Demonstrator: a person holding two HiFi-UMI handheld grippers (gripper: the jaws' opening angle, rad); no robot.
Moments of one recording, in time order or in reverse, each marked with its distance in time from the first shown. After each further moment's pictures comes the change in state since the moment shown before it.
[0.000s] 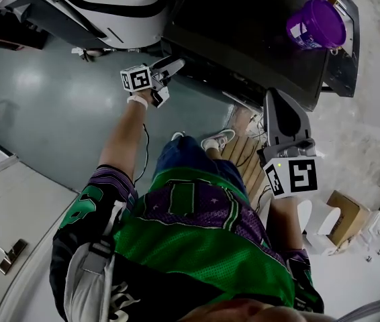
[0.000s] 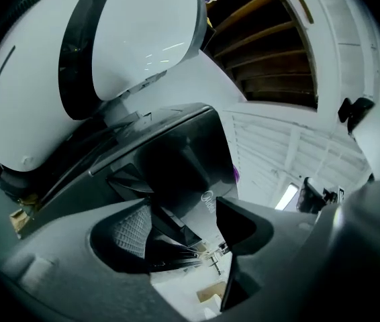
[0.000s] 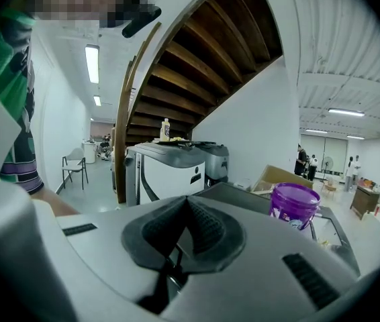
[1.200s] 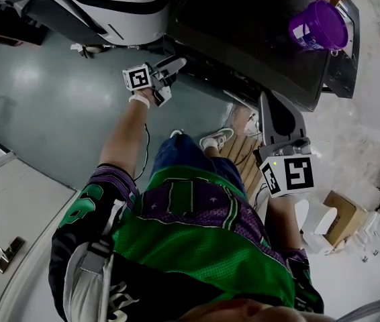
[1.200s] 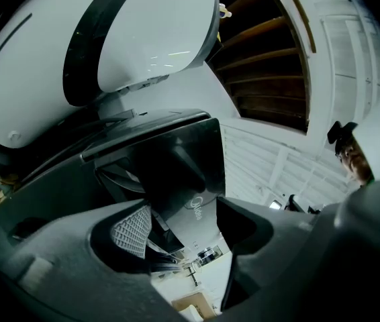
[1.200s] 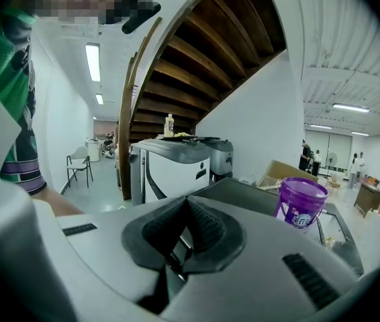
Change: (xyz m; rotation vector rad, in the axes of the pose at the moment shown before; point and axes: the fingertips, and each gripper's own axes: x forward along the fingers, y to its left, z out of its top) left arm -0.002 -0.010 -0.003 -0.136 -0.067 -0.122; right arm 0.008 0.015 -0.011 0.012 0.037 0.035
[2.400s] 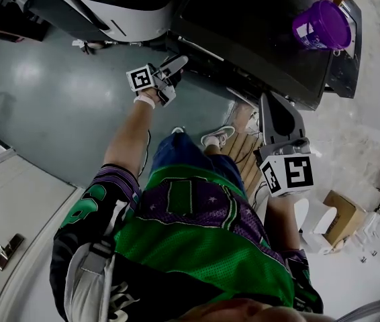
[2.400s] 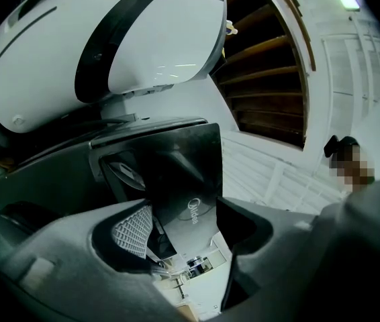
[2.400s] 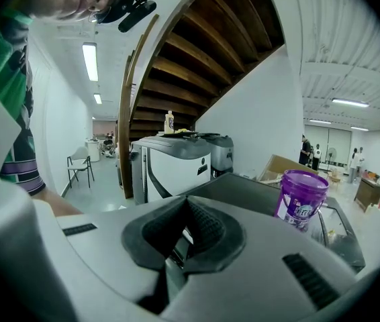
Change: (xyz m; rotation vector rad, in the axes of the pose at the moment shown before) left arm -0.008 -0.009 -0.001 -0.085 -0.102 -0.063; right arm -0.001 0.010 -0.012 0.025 0.028 0.005
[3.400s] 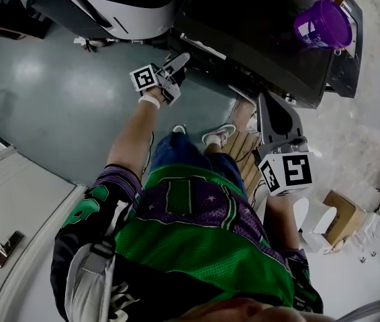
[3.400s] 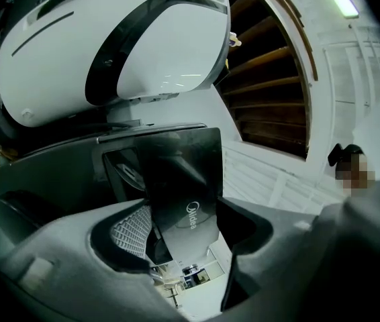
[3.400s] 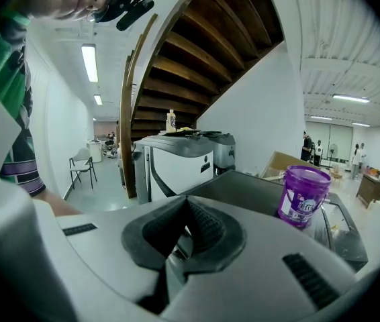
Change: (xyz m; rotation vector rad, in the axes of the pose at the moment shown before) left arm -0.005 -0.004 0.001 -0.041 -0.083 0.009; right arm -0.002 0.014 -0.005 0.016 0.012 0.016
